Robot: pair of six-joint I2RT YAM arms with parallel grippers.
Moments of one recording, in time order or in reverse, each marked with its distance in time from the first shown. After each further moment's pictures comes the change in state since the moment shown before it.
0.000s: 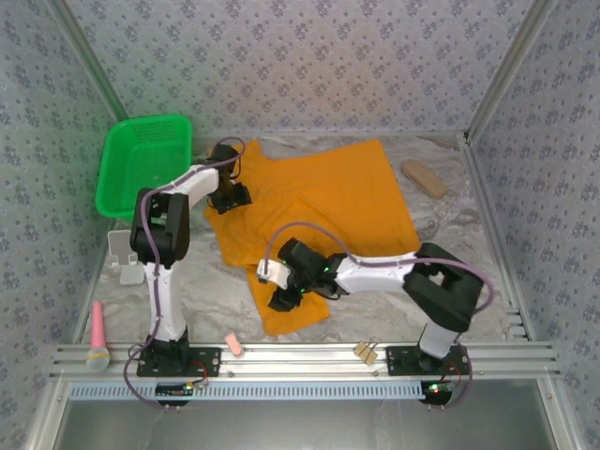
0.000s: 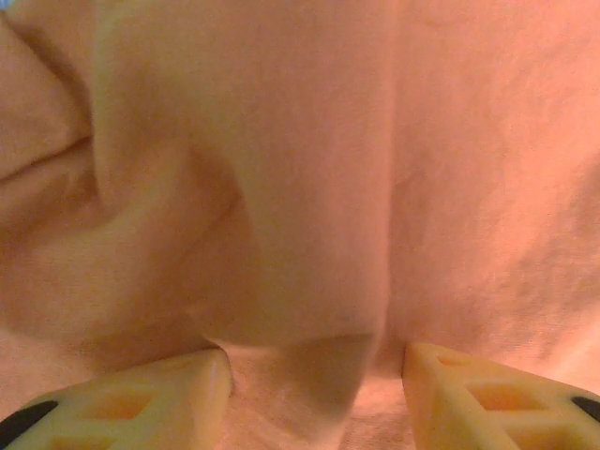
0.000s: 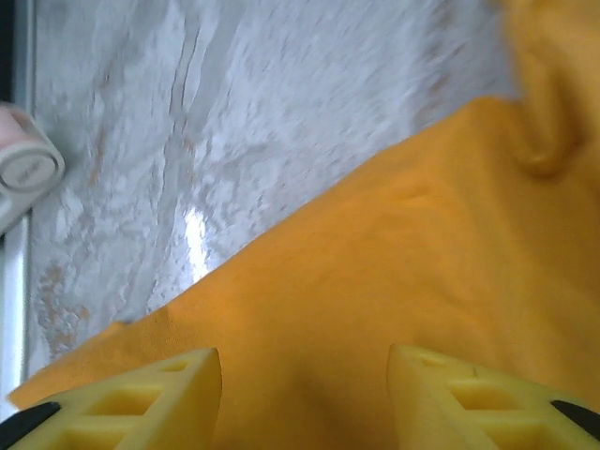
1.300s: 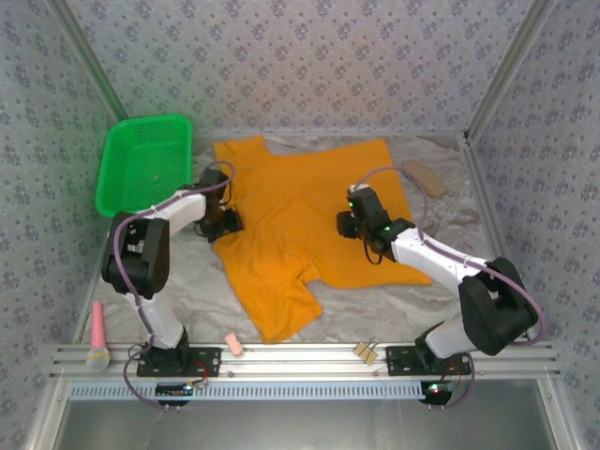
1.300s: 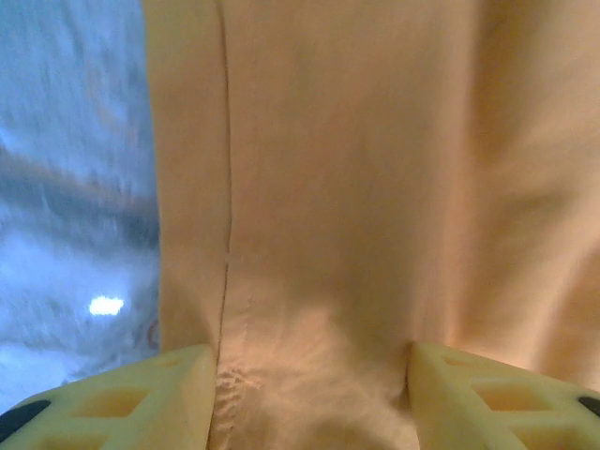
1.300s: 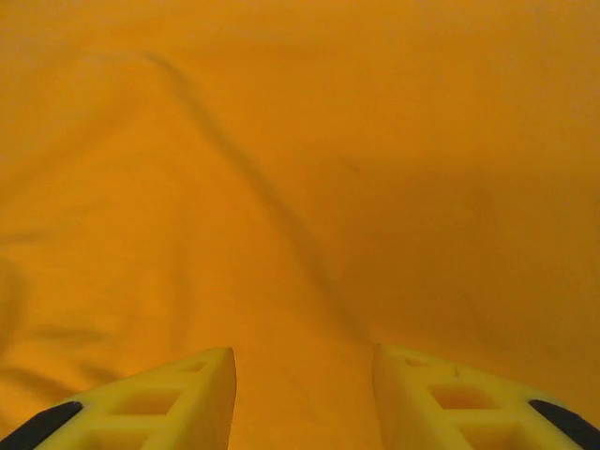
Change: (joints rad) left arm -0.015 -0.340 -0.483 0.059 0.011 -0.056; right arm -0.526 -0.314 -0.076 -0.170 0.497 0.628
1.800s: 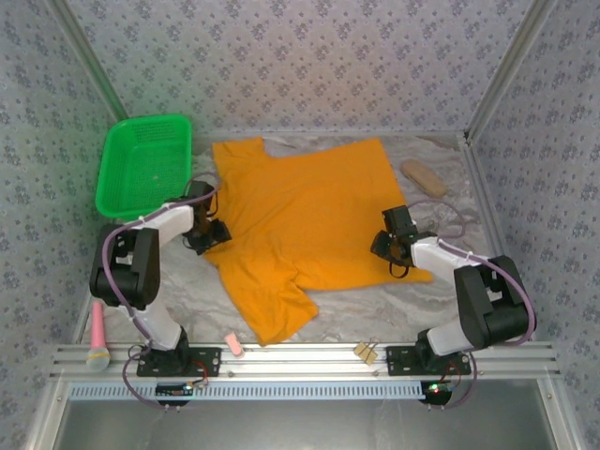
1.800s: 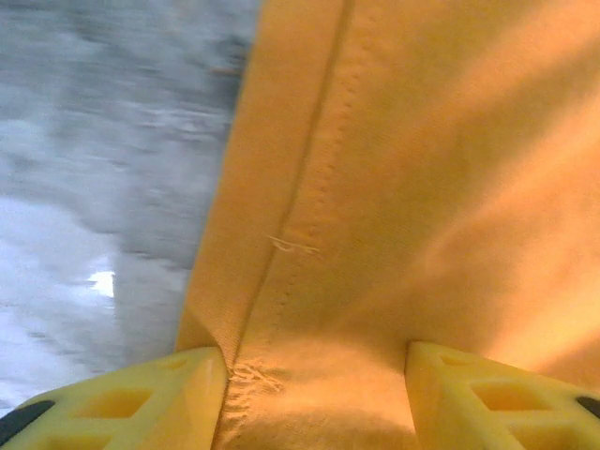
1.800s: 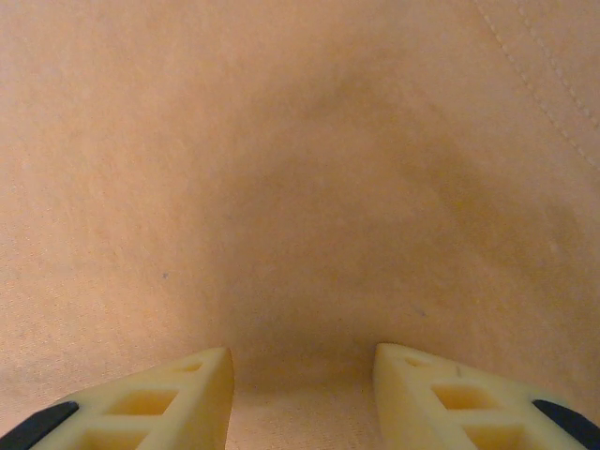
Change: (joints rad) left arm 0.093 -0.099 -0.132 0.030 -0.032 -0.024; right arm -0.261 0.021 -0.187 -0.025 -0.112 0.255
